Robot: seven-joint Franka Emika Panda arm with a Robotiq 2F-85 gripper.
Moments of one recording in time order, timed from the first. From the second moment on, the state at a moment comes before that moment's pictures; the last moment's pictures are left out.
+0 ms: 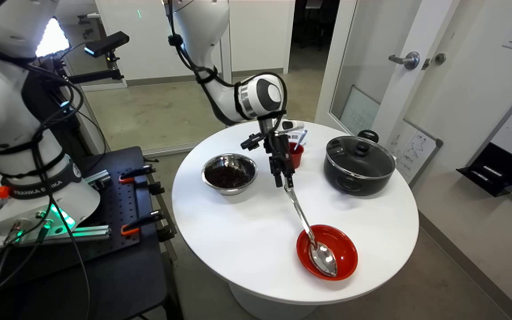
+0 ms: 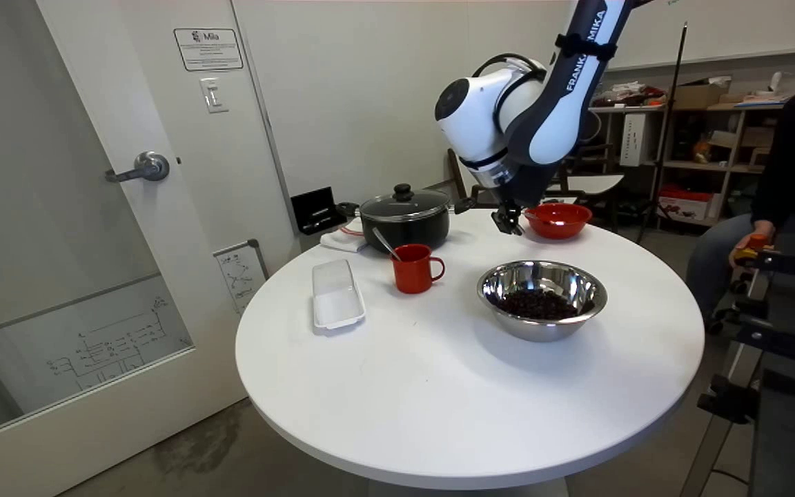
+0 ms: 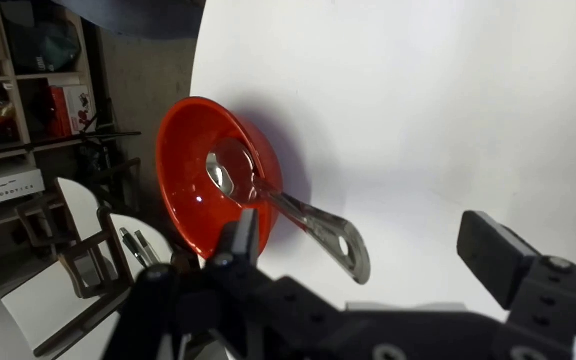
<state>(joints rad) 0.11 0.70 -0.20 -1.93 -0.90 2.35 0.83</state>
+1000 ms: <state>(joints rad) 0.14 0.71 -0.18 -1.91 -1.11 2.22 0.97</state>
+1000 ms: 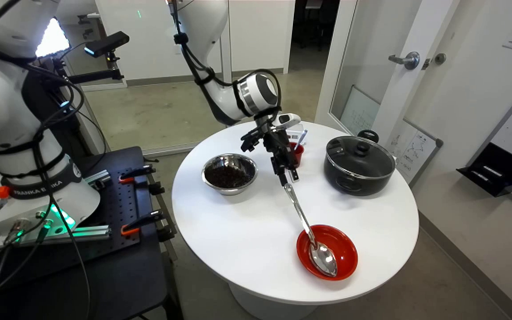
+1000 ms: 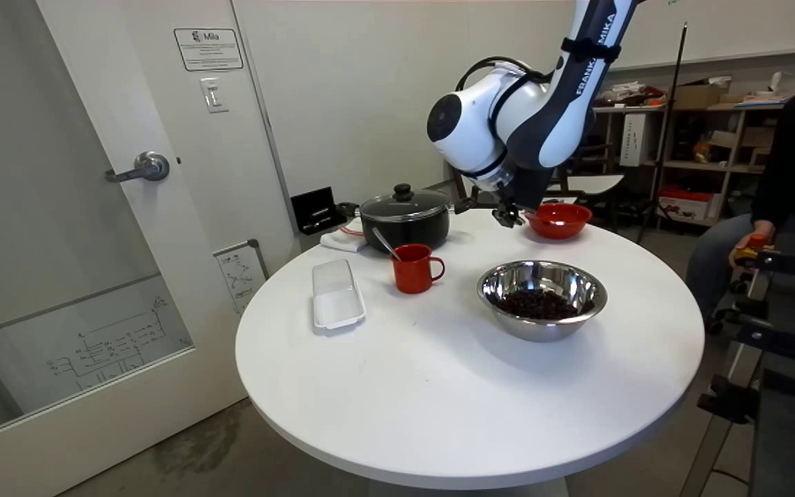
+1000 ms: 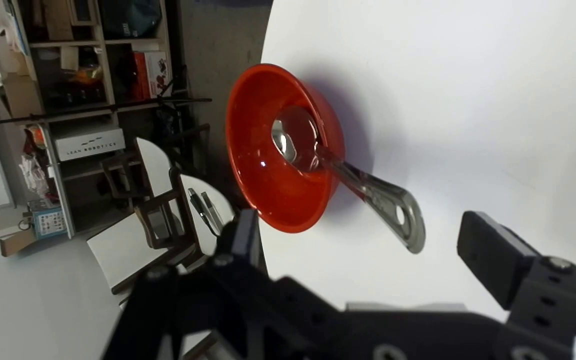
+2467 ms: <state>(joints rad) 0.14 0.78 -0.12 -1.90 -1.12 2.12 0.97</state>
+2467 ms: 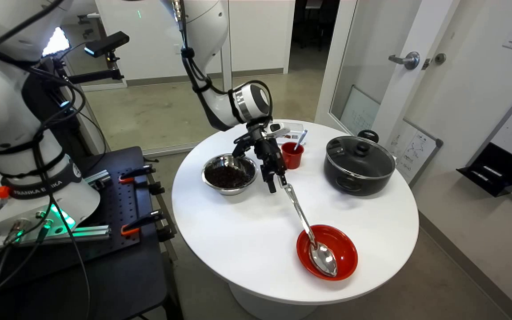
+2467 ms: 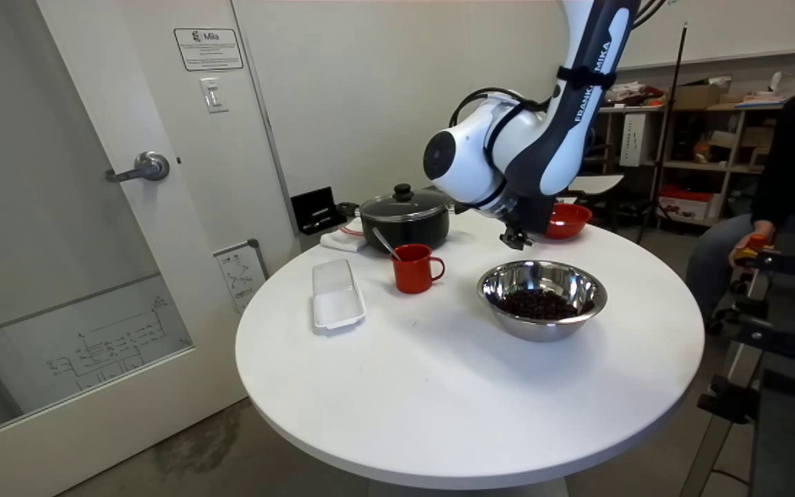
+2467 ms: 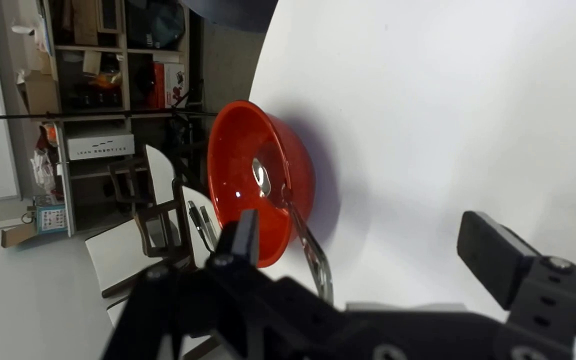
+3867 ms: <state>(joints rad) 0.14 0.80 -0.12 -1.88 -1.17 2.08 1.01</state>
